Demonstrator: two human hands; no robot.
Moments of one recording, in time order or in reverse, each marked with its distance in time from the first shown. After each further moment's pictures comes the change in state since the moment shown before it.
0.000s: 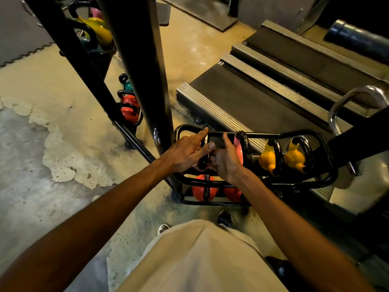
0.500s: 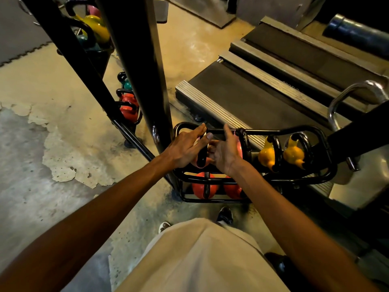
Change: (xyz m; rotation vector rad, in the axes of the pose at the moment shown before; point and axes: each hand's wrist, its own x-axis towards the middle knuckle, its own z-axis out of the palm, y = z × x) left_hand 0.001 0.006 0.000 -0.124 0.027 -0.027; right_hand -0.003 -0.016 0.016 0.039 0.081 -0.033
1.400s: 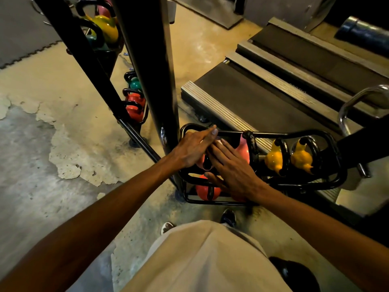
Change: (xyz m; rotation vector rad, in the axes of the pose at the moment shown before) left_hand 0.011 -0.003 0.000 -0.066 -0.013 -0.073; right_hand -0.032 0.024 -0.038 -1.984 -0.067 -1.231
